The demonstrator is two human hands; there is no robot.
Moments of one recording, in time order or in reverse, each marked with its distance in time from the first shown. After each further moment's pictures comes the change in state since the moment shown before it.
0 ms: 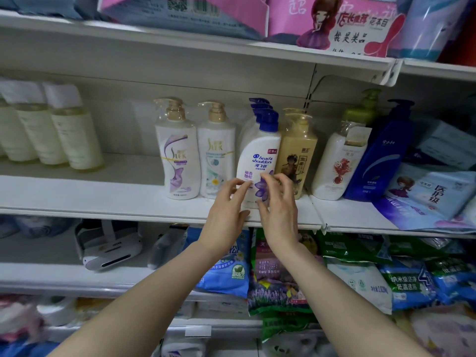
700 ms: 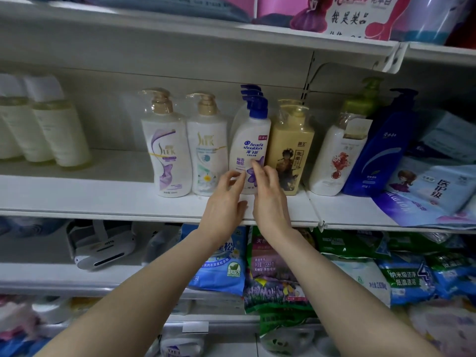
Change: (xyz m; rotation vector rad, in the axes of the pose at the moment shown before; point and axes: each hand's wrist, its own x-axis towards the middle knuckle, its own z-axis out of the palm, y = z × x) left_hand 0.023 -0.004 0.018 0.035 -0.038 -0.031; right_hand 0.020 0.007 0.011 -0.054 -0.188 0.012
